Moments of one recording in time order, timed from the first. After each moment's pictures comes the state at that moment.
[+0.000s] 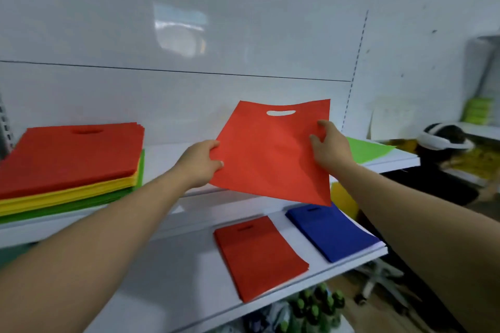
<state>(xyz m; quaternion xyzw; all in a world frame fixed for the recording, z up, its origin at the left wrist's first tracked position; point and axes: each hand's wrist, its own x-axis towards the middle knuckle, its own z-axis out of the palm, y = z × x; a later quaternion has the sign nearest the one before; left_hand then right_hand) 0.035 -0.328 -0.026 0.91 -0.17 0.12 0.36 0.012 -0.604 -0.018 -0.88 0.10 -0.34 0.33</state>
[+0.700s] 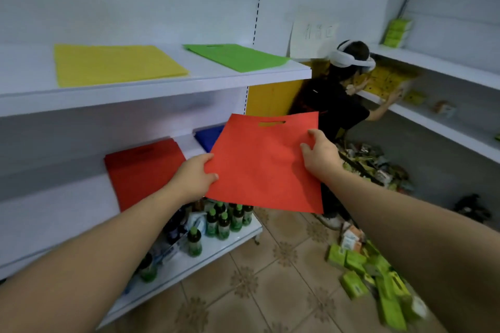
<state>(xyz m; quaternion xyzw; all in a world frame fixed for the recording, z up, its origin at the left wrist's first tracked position) -0.074 -0.609 -0.213 0.90 -0.19 -0.09 0.39 -0.151 -0.875 -0.181 -0.91 0.27 -0.18 0.28</state>
